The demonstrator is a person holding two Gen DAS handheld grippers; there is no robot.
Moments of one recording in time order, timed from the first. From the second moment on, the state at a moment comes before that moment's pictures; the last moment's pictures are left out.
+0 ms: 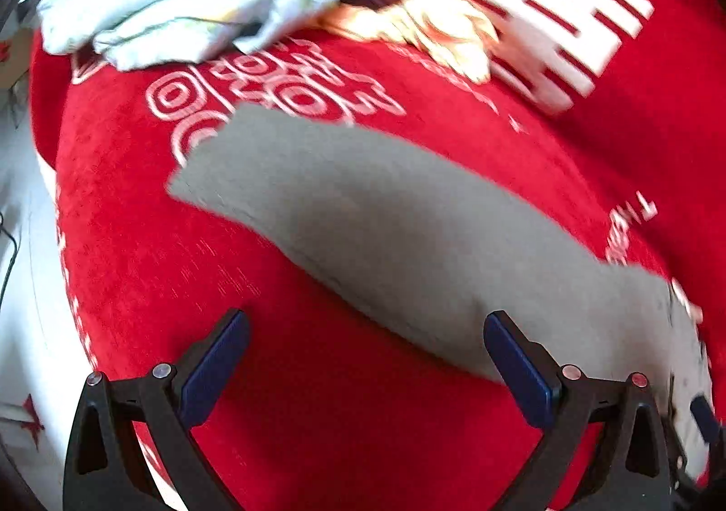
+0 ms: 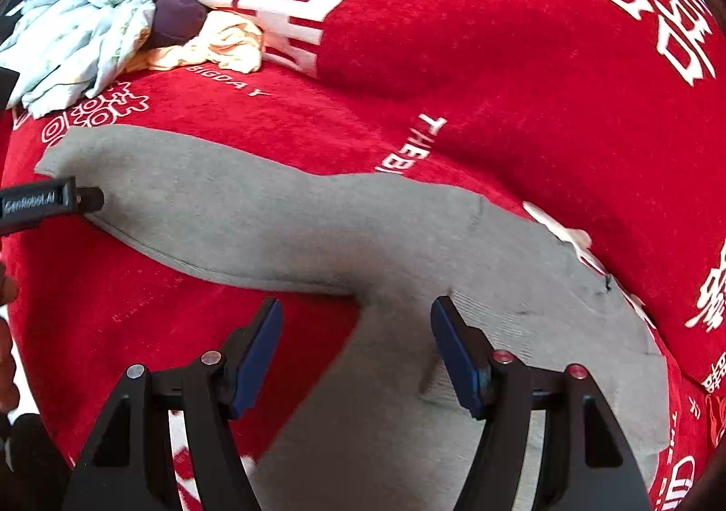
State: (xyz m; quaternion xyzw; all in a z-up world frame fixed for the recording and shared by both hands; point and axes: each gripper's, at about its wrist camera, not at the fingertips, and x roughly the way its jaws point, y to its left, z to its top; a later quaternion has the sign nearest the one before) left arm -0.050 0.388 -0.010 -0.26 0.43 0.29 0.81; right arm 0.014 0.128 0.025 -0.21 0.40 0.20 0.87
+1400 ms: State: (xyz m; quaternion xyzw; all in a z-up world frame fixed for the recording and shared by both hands) left arm -0.030 0.374 0.045 -0.24 0.33 0.22 0.89; right arm 0.072 0.113 0.016 -0.14 0.44 0.15 0.87
